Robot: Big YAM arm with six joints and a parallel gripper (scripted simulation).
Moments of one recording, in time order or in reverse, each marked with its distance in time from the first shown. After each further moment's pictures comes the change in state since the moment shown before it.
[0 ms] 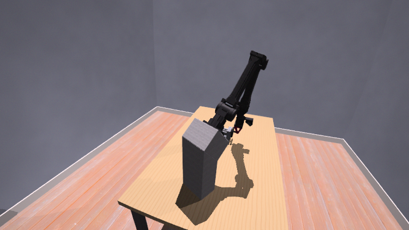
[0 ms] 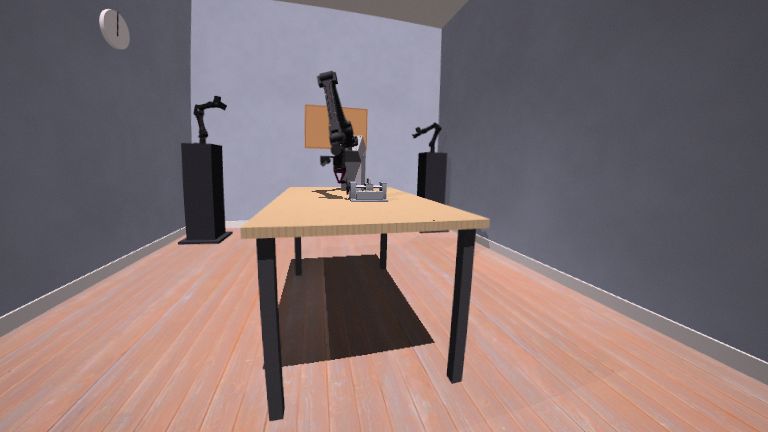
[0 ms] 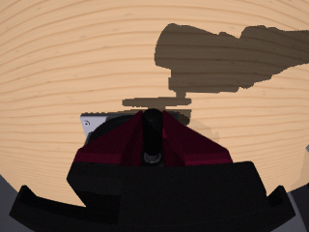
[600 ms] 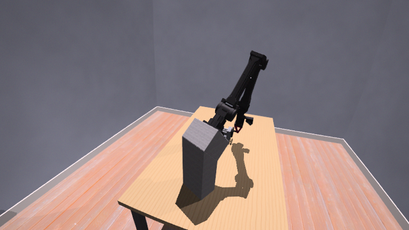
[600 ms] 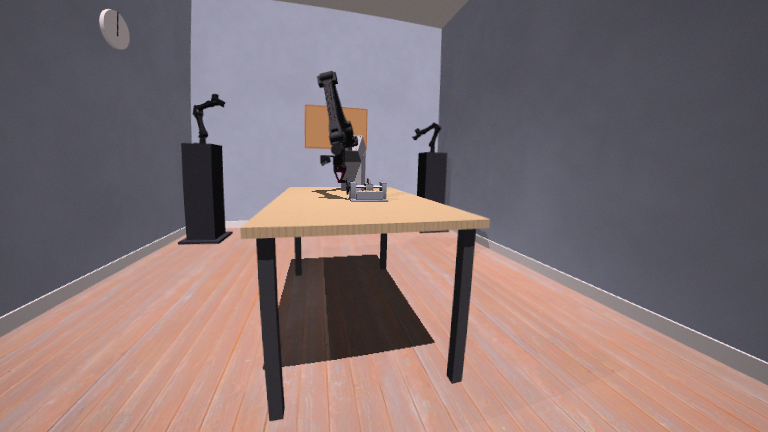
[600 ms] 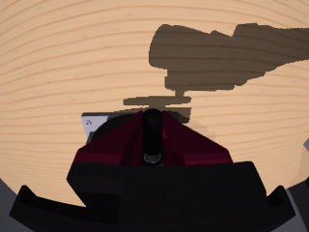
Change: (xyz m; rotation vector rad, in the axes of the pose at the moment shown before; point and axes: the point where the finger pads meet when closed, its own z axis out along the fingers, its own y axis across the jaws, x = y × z) arm 0.000 0.004 -0.004 0.028 -0.001 0.000
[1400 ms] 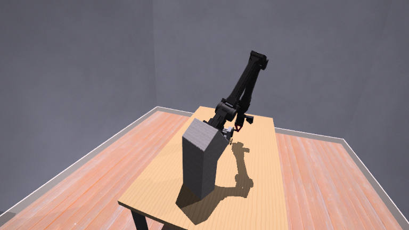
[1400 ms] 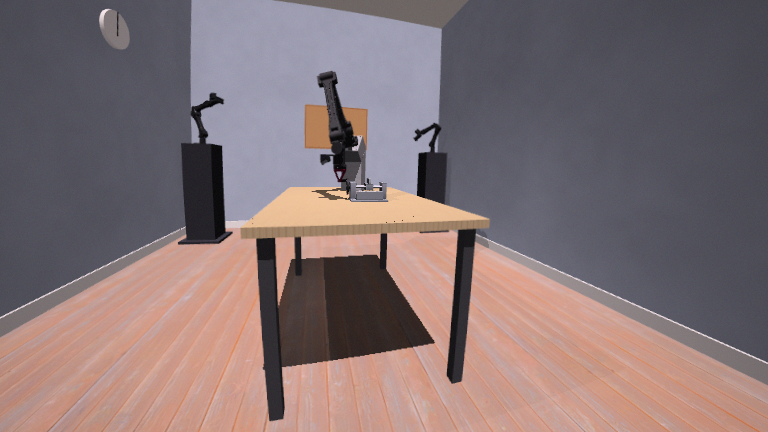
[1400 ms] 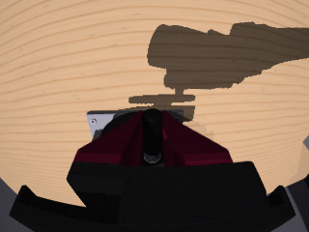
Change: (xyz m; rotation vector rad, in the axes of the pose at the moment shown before) arm 0.000 0.009 -0.005 0.010 0.001 -0.002
